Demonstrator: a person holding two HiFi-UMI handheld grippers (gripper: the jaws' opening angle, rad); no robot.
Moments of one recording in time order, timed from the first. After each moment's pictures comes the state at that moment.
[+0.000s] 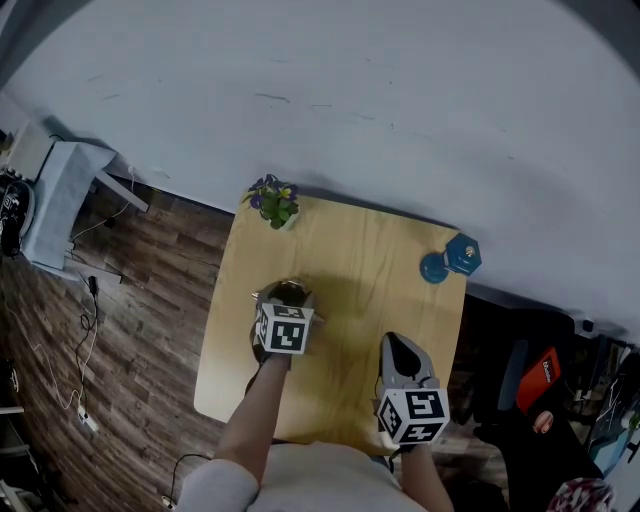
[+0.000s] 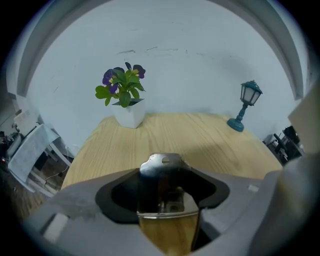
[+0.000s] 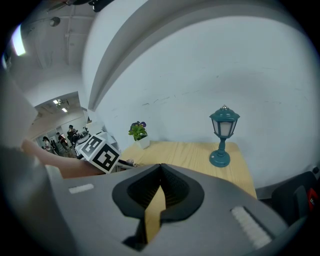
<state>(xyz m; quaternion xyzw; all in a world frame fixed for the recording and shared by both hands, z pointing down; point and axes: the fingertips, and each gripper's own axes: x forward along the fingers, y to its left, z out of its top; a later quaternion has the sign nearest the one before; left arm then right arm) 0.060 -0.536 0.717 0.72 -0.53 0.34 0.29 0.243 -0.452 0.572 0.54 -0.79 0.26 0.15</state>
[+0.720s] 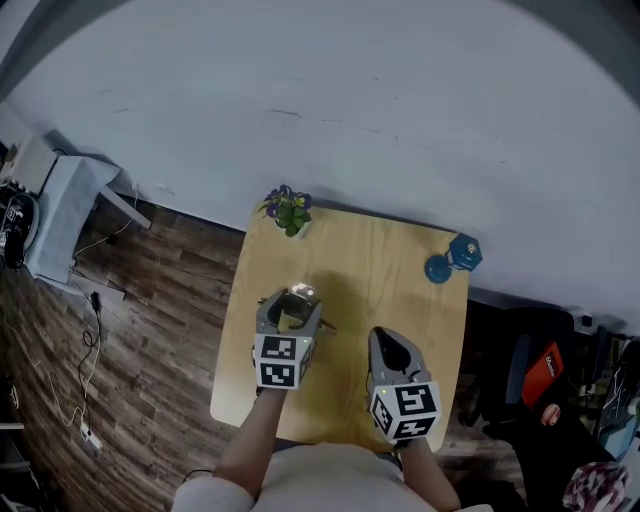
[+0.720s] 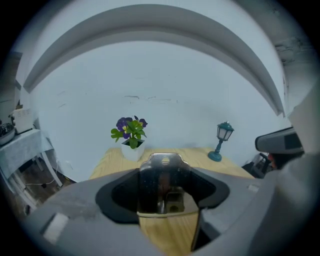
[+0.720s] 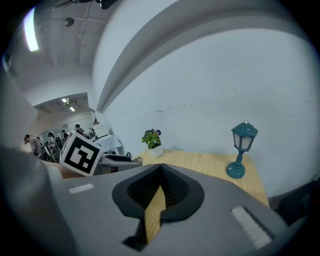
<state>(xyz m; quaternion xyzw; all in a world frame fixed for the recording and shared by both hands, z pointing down) 0.049 -0.513 0.611 0.80 -0.53 0.20 0.20 0.185 -0.448 0.540 0.52 -0.81 0.21 0.14</state>
